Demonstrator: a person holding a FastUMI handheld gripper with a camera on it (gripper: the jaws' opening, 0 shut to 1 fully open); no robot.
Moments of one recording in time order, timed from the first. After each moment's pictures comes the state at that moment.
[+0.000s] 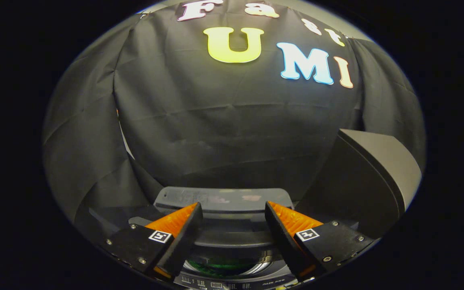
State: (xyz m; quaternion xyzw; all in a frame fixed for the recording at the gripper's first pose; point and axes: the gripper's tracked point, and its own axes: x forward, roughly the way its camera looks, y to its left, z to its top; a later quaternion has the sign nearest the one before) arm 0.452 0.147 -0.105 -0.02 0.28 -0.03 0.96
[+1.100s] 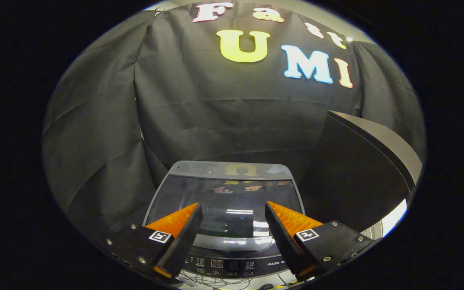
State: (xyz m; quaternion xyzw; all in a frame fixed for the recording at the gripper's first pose) arm 0.369 0.141 -0.109 -0.03 0.25 -0.03 0.97
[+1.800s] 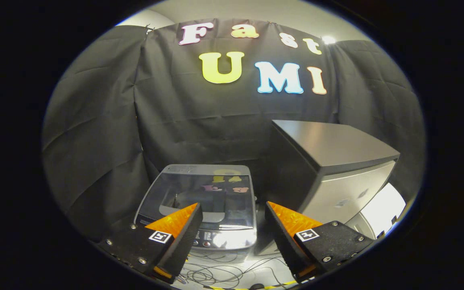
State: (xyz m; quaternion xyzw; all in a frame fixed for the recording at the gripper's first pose) arm 0.217 0.037 -0.054 -0.04 0.20 -0.04 0.98
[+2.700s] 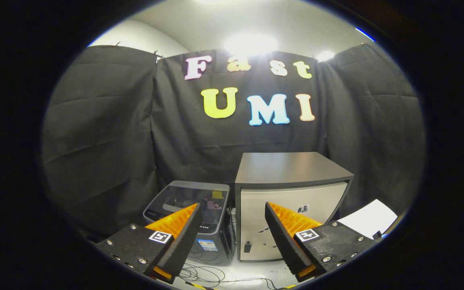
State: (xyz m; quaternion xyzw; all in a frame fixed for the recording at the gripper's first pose) arm 0.058 -0.063 0.050 -0.02 0.09 0.02 1.00
